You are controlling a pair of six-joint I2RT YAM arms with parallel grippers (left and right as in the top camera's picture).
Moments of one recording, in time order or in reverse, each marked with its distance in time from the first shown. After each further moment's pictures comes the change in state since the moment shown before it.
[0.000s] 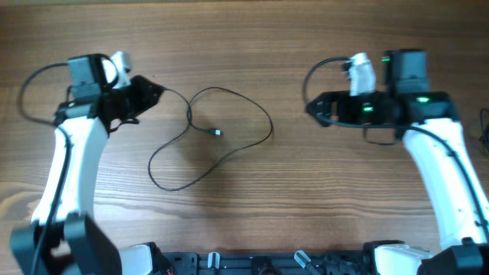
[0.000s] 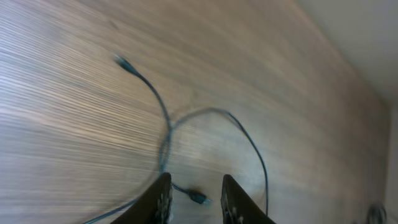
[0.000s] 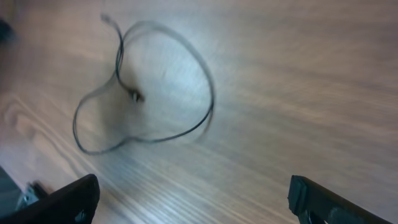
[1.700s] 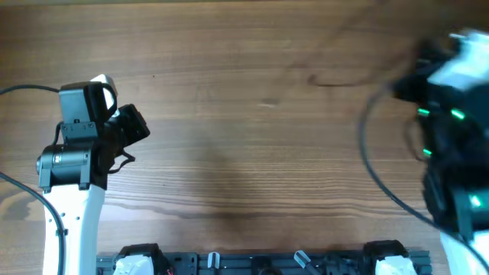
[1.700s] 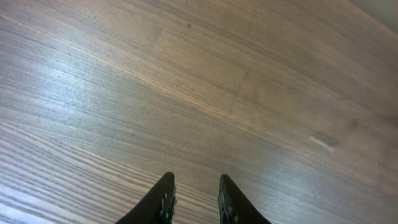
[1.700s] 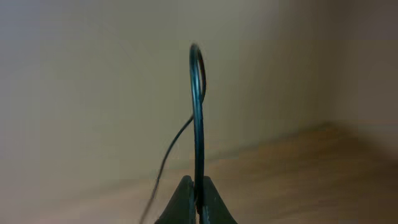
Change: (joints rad) left arm -0.110 -0.394 0.011 -0.361 -0.413 0.002; right arm -0.033 -0.509 -0.028 0.505 0.776 0.227
